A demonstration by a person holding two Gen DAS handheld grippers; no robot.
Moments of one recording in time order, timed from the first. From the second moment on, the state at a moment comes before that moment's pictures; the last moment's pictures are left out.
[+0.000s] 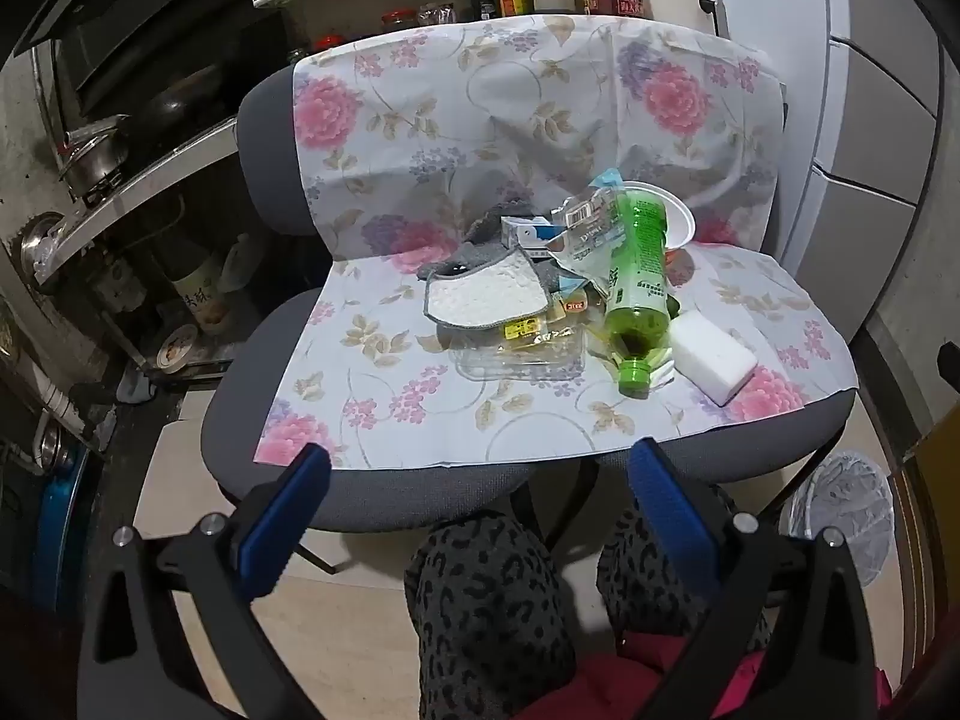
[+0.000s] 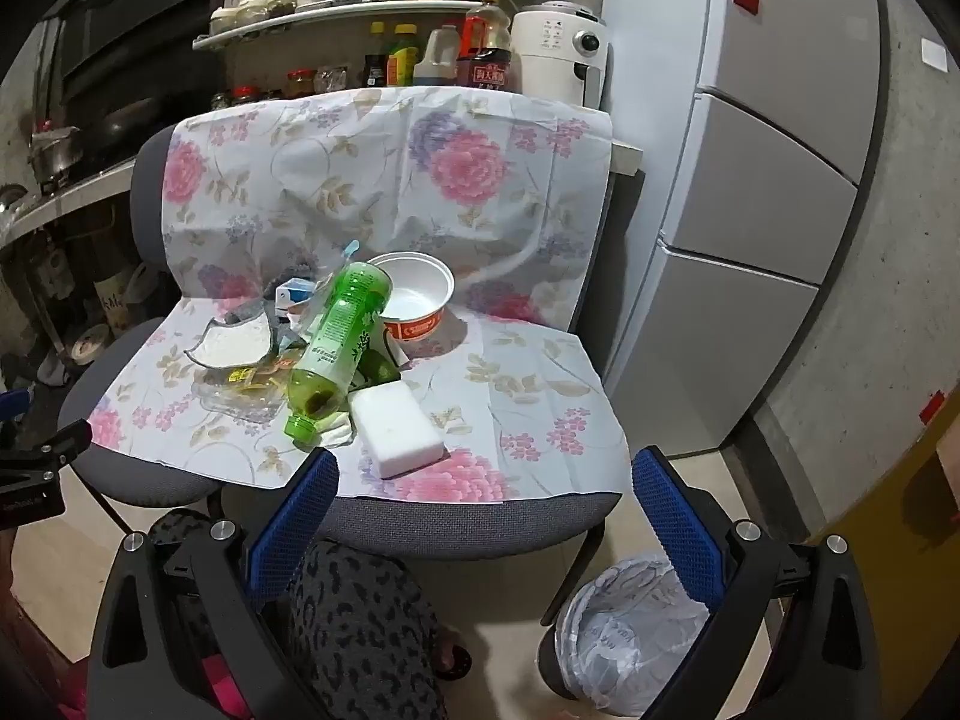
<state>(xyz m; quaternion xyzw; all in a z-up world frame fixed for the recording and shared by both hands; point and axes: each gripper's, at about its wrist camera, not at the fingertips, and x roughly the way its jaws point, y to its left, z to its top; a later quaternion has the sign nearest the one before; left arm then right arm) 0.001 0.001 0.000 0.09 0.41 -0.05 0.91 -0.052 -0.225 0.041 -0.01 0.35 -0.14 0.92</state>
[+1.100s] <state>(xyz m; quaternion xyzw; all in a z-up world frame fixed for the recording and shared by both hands) 0.000 0.012 0.010 0.08 0.40 -0.03 0.91 -0.055 -0.228 0.045 0.00 0.35 -0.15 0.92</state>
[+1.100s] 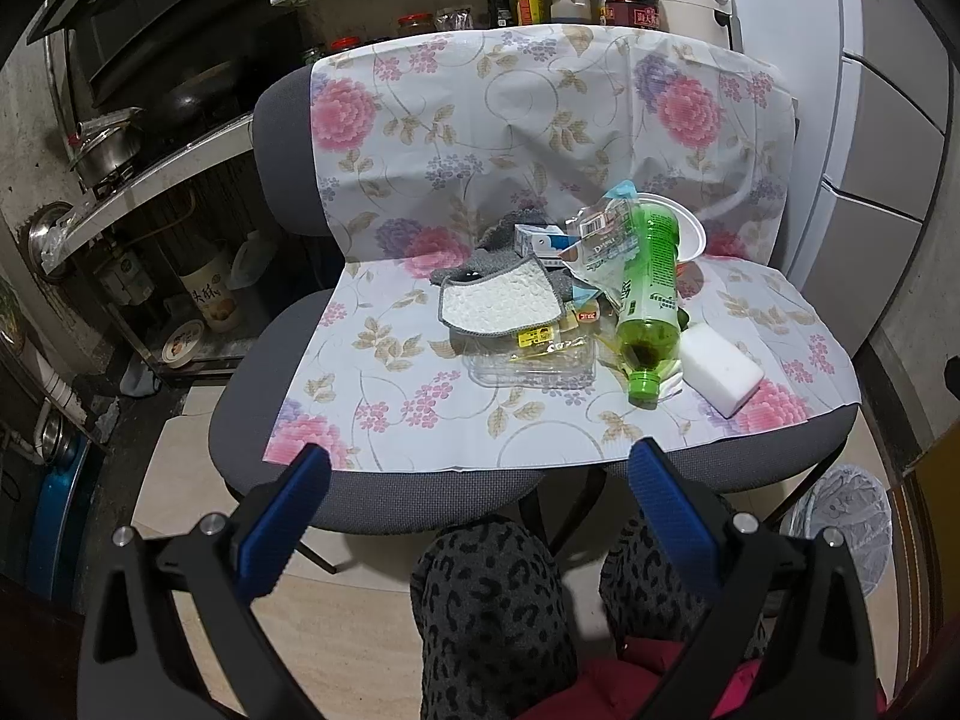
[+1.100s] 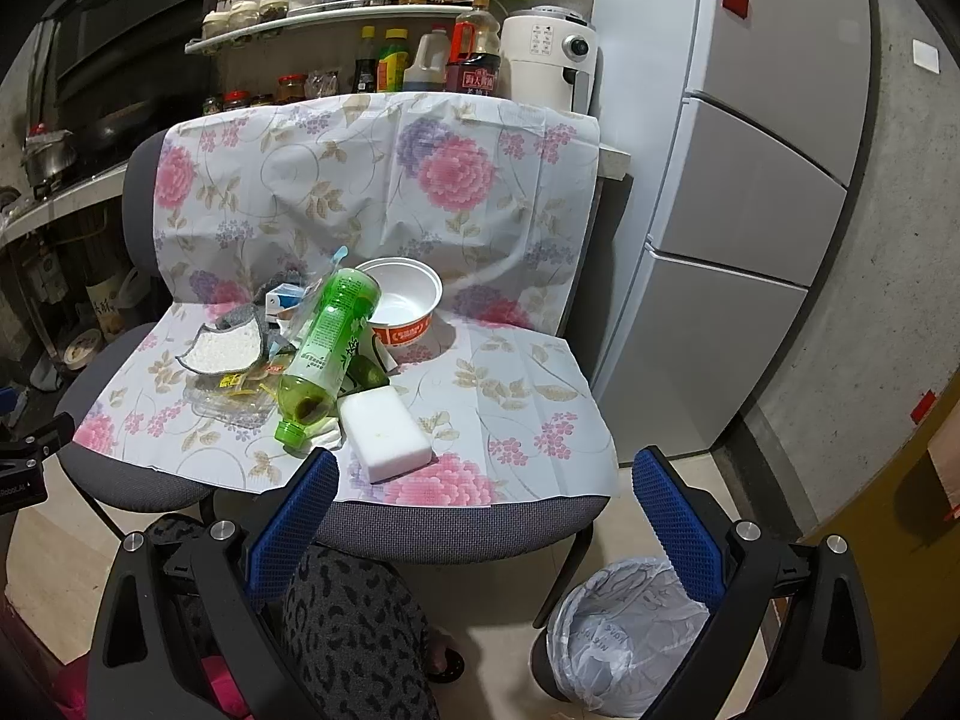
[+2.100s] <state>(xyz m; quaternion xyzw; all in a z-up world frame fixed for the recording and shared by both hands) 0.001 0.013 0.011 0.08 0.40 -0.03 0.91 -0.056 -0.229 0.044 0.00 0.35 -0.15 0.92</state>
